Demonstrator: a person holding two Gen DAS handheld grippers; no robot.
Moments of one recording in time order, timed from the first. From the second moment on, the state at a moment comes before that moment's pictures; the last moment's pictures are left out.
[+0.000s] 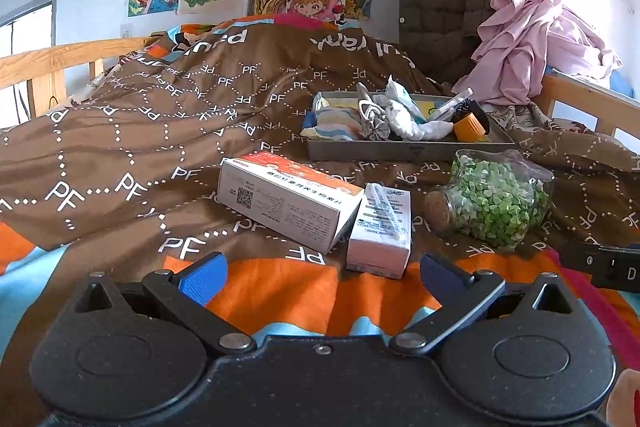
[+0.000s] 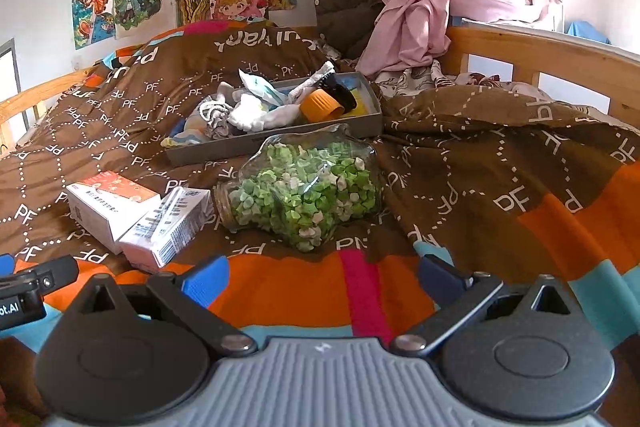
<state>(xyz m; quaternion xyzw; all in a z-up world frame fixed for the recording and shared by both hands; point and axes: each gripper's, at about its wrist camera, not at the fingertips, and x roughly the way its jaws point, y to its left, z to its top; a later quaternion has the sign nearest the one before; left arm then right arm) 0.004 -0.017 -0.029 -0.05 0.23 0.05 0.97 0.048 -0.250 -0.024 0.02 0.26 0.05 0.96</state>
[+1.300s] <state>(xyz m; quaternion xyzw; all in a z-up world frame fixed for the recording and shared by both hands) 0.003 -0.022 -0.027 -0.03 0.23 0.04 0.97 0.048 -0.249 -0.025 0.02 0.26 0.05 0.96</state>
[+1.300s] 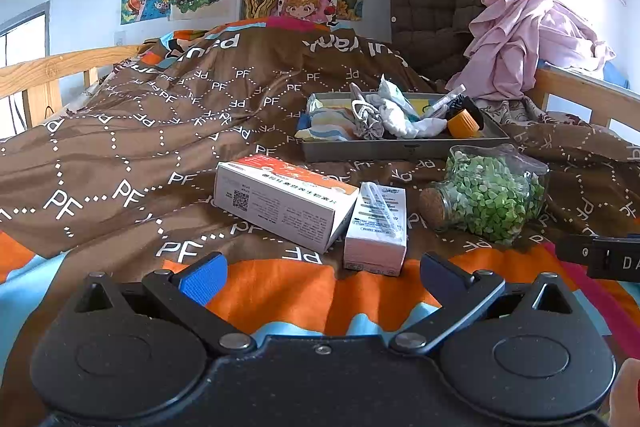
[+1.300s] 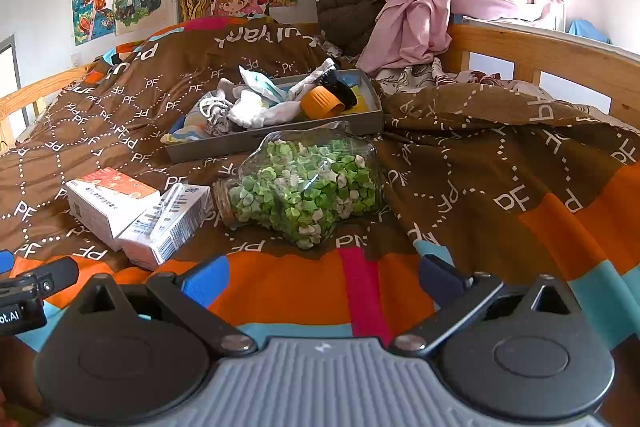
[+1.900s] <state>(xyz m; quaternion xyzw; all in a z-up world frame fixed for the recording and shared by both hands) 0.001 -0.017 -0.022 -0.07 0.23 0.03 0.97 0.048 -0.250 -0.025 0.02 0.26 0.05 0.96</state>
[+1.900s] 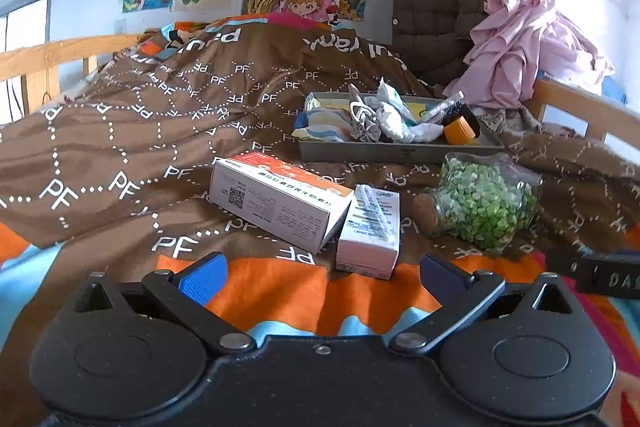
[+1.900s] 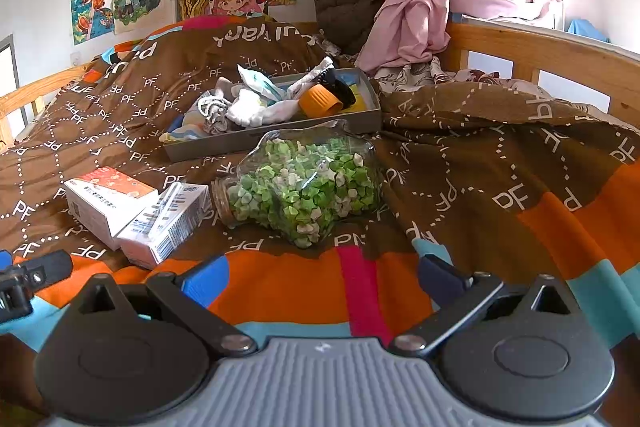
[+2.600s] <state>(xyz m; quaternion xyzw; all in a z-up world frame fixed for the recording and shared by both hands) 0.001 -0.022 -0.021 -0.06 0.25 0.03 0.97 0.047 -0.252 -0.025 0.01 0.27 0.05 0.96</state>
